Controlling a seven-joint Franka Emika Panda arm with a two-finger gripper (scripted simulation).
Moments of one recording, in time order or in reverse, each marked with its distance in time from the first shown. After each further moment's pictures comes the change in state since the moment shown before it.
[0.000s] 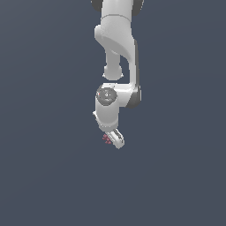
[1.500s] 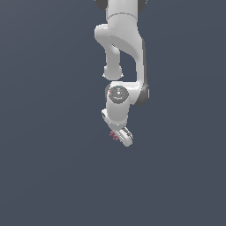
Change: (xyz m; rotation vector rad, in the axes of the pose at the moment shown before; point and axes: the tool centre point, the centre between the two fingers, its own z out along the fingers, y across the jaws) arm -0.037 -0.015 0.000 -0.001 0.000 0.003
